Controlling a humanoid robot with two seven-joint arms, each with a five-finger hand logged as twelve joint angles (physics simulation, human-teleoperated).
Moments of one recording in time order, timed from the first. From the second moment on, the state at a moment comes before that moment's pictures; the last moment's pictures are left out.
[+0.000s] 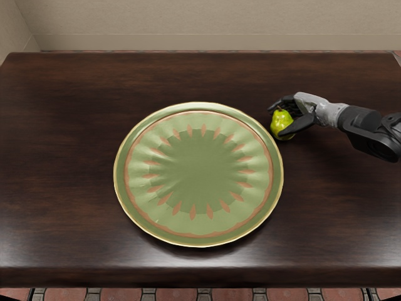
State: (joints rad) left arm -0.05 0.00 -0.17 -0.12 -0.06 -0.14 0.12; right arm 1.01 -0.43 0.20 0.64 -0.65 0.31 0.13
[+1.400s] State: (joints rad) left arm -0.05 0.00 -0.17 -0.12 -0.06 -0.14 0.12; right arm 1.12 -0.62 0.17 0.70 -0.49 0.61 0.15
